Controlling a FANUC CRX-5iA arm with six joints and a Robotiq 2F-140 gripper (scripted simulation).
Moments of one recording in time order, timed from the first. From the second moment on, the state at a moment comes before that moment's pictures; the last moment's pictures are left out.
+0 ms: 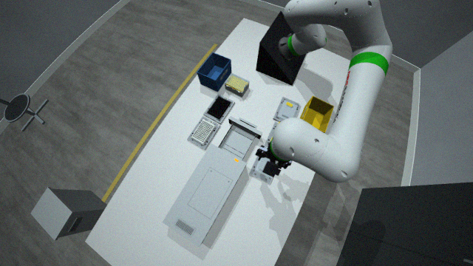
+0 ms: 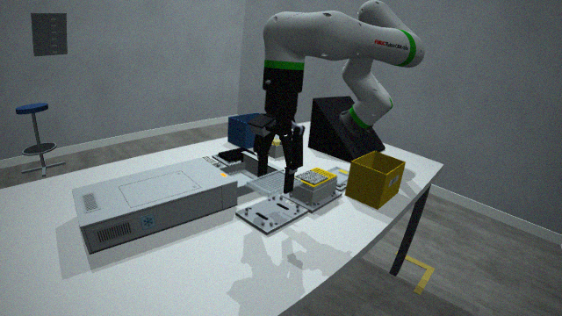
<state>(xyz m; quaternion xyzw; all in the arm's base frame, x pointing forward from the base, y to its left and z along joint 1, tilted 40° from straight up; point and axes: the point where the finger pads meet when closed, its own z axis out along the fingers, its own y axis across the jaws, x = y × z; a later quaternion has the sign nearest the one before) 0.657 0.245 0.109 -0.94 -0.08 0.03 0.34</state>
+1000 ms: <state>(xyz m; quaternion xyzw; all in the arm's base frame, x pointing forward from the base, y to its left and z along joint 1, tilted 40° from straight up) 0.660 0.223 0.137 -0.94 -0.08 0.03 0.34</state>
